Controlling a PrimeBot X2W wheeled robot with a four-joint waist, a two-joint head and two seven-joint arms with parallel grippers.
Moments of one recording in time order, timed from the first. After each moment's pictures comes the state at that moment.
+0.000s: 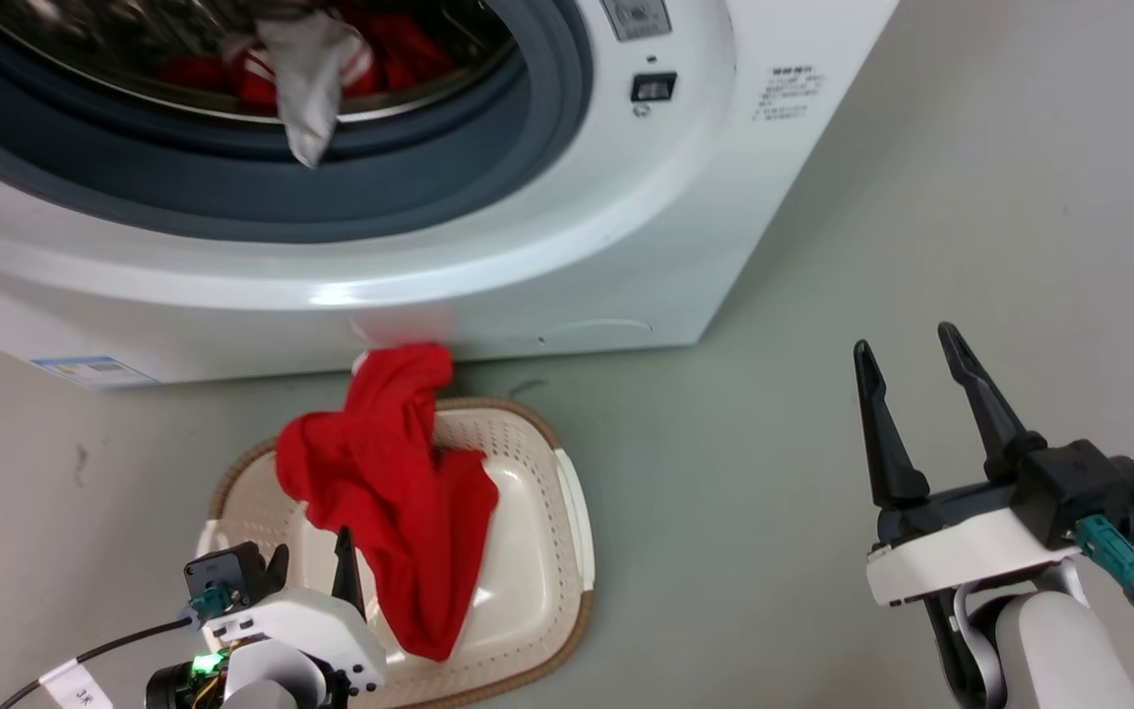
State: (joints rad) left arm -0.33 0.06 0.05 0.89 -0.30 -0.03 -0.26; right arm -0.19 -0.05 0.07 0.12 0.05 0.13 -0.26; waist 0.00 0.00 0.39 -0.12
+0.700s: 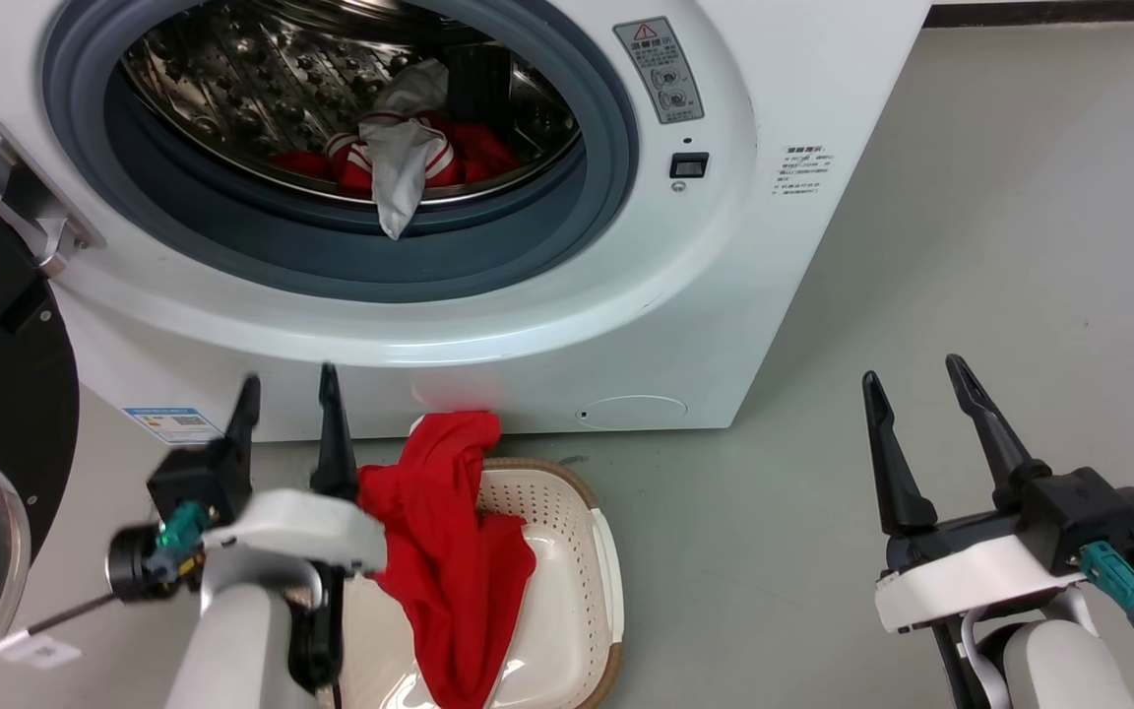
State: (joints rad) left arm -0.27 0.05 0.01 0.40 -0.22 0.00 -0.26; right arm -0.13 -0.05 0.06 0.10 0.03 0.13 -0.25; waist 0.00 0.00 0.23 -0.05
